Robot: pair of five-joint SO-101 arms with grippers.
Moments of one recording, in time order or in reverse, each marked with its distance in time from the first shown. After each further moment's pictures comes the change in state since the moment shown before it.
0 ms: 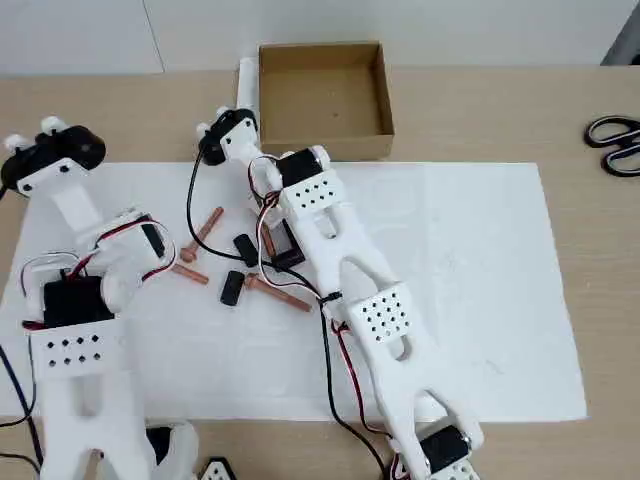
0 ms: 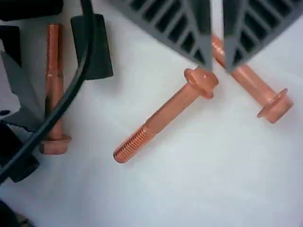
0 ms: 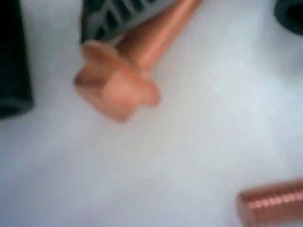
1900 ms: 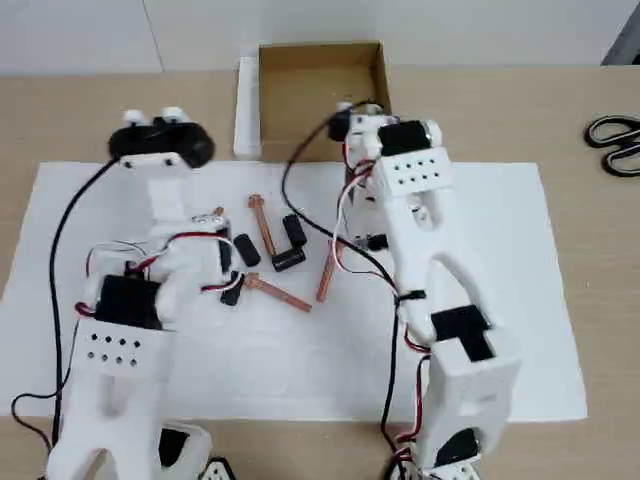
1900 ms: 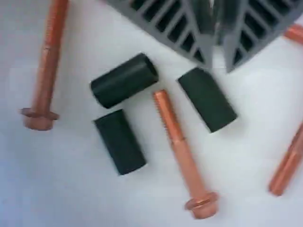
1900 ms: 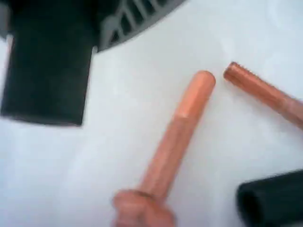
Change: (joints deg) left arm 18.7 0.0 0.0 -1.7 -6.6; right arm 14.9 -49.3 54.0 17.1 -26.9
